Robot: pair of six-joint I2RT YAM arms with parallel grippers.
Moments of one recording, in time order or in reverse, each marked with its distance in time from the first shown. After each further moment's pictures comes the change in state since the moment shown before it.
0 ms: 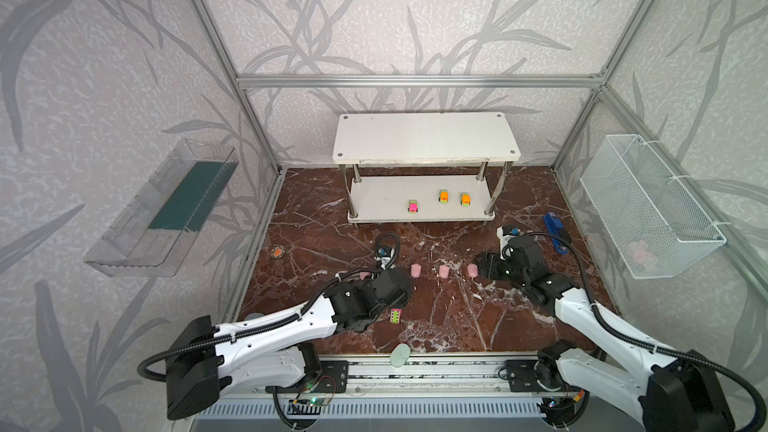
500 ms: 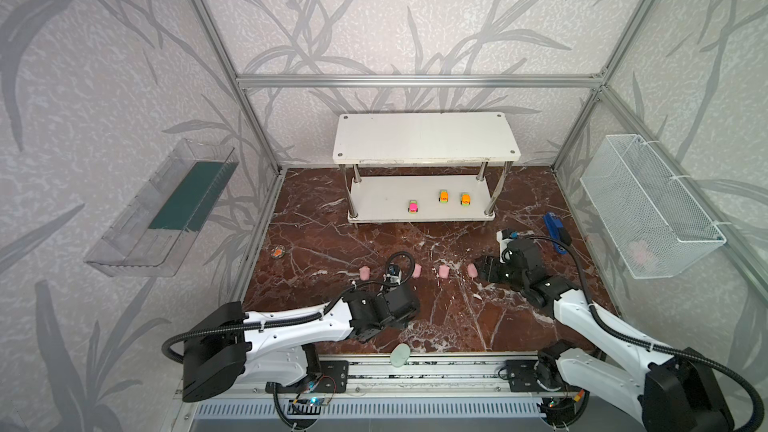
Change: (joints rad) left arm -0.063 0.131 -0.044 -0.011 0.098 -0.035; right arm 0.000 0.005 -0.035 0.015 -0.014 0.024
